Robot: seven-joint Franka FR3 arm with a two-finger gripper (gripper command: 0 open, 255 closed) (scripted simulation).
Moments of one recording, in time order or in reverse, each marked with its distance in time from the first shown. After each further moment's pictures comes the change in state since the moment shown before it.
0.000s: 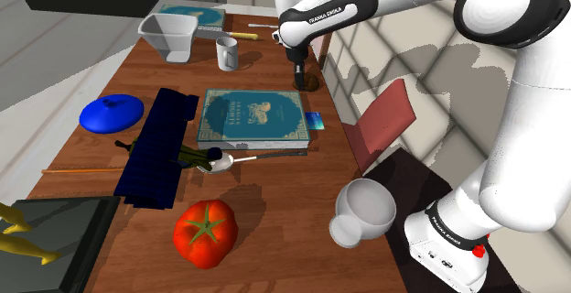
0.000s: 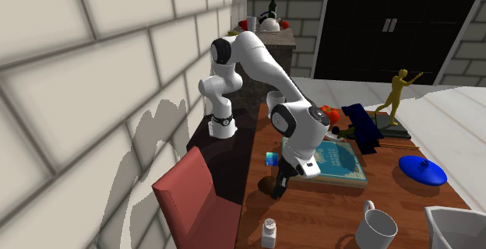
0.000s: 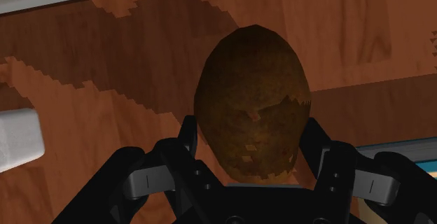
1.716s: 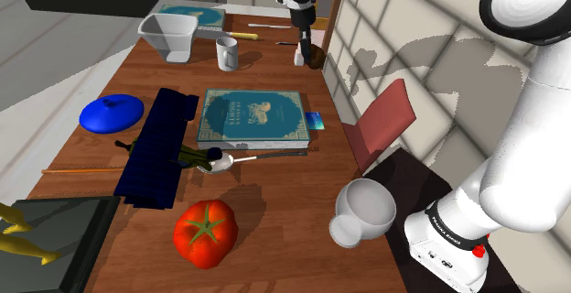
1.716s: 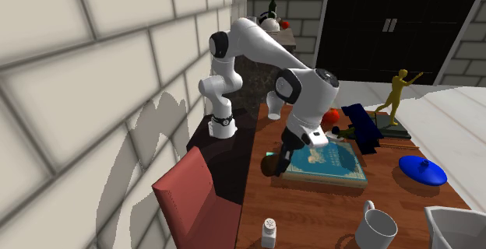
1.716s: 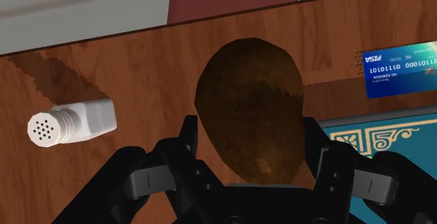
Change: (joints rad) arm 0.003 -0.095 0.006 0.154 0.023 -0.243 -0.059
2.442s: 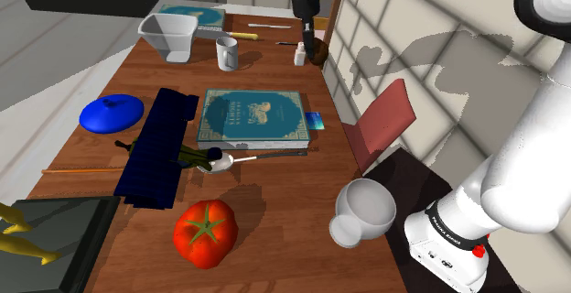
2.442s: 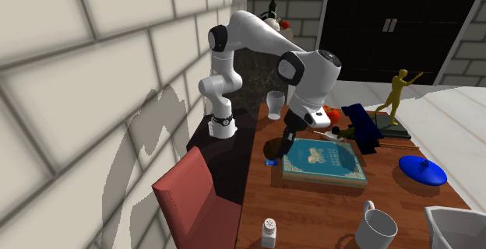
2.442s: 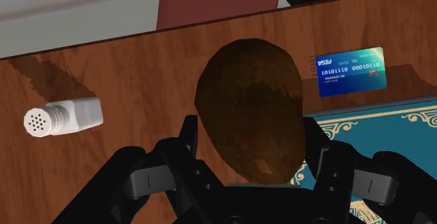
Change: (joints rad) arm 0.027 -0.108 0.019 -0.055 0.012 -0.062 0.031
